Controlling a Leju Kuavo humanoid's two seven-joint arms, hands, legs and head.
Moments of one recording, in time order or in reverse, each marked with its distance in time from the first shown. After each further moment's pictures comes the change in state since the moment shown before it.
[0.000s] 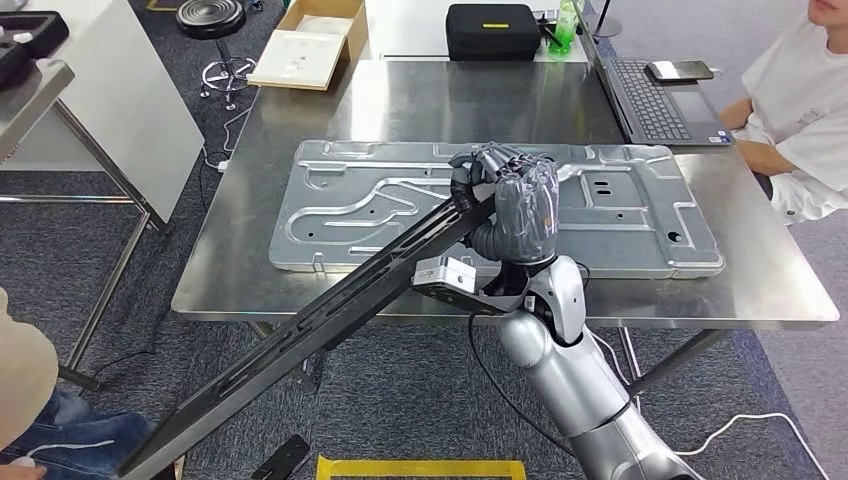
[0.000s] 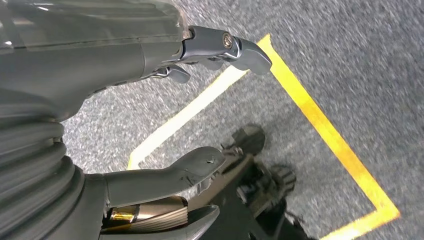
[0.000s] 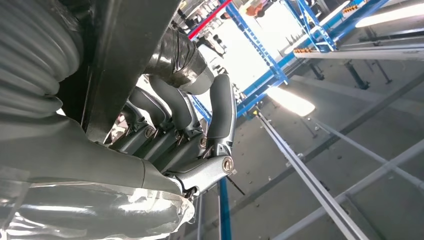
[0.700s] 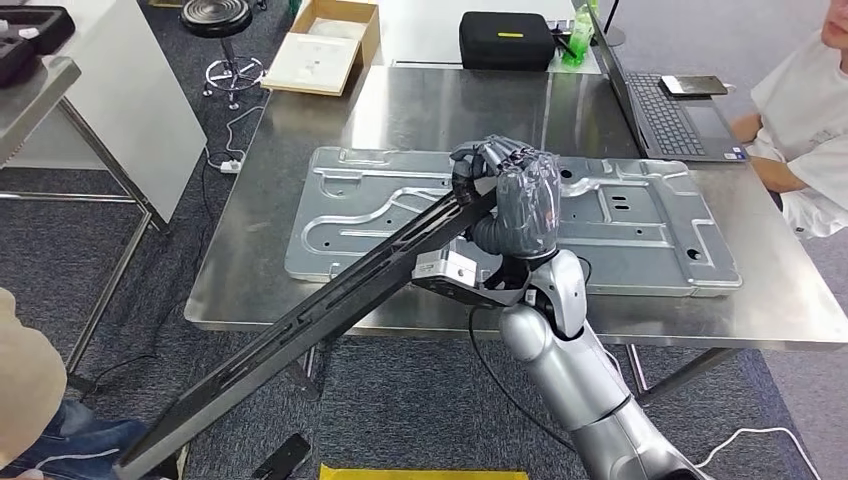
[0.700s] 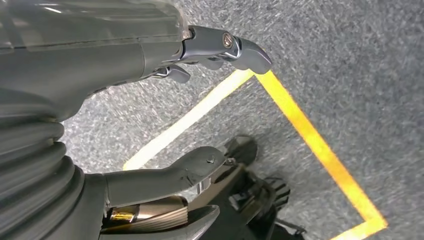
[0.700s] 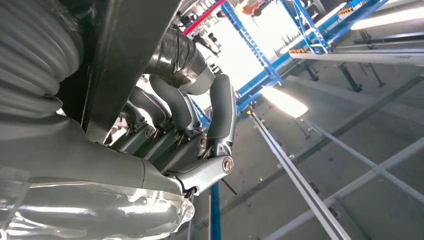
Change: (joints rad) left arm -0.004 -0.006 -0.002 0.000 -0.012 0.002 -0.012; right arm -0.023 0.001 -0.009 0.020 0.000 -0.003 -0.003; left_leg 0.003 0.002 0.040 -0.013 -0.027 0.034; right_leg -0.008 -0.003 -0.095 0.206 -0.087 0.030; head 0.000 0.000
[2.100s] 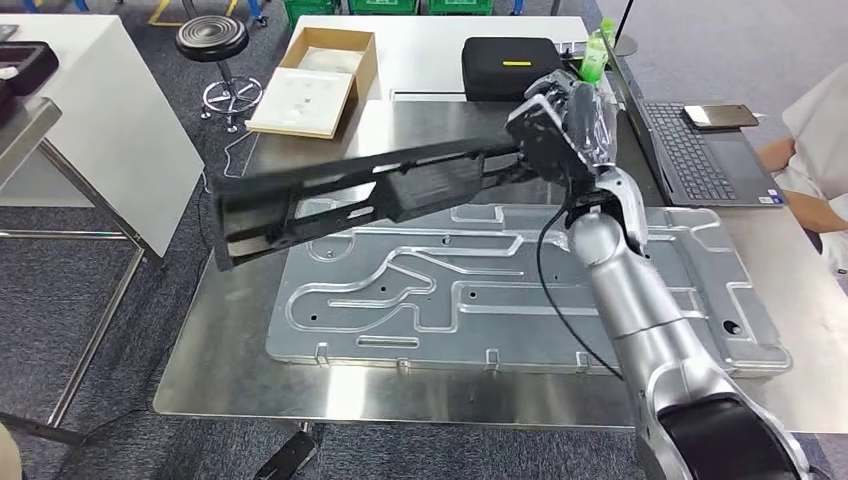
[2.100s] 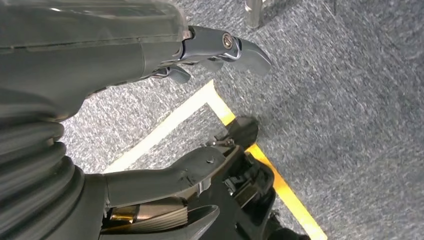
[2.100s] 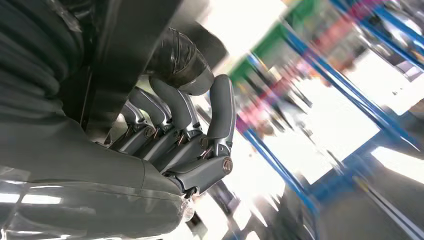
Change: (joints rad) left arm -0.002 -0.009 -0.005 0.000 0.022 0.021 -0.034; right arm -0.298 -0.099 -0.167 0.332 -0.309 0.395 0.190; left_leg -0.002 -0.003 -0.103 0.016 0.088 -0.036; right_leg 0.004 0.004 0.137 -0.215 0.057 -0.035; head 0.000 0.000
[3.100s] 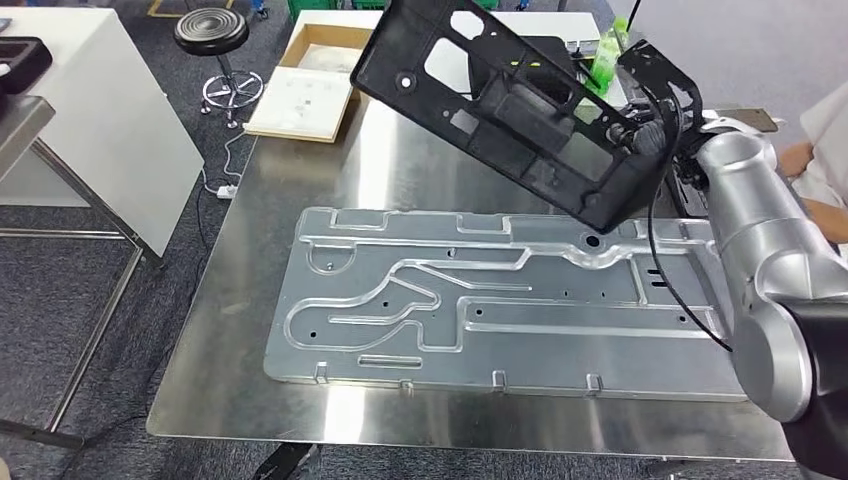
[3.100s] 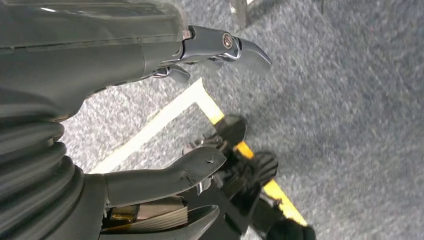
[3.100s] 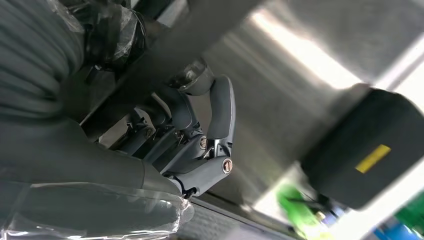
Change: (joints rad) left arm -0.008 -0.004 0.001 0.000 0.008 -0.059 -0.016; right arm -0.410 -0.206 -0.120 0.682 -0.162 0.557 0.243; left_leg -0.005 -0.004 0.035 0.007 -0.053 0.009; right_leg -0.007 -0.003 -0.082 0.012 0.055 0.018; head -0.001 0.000
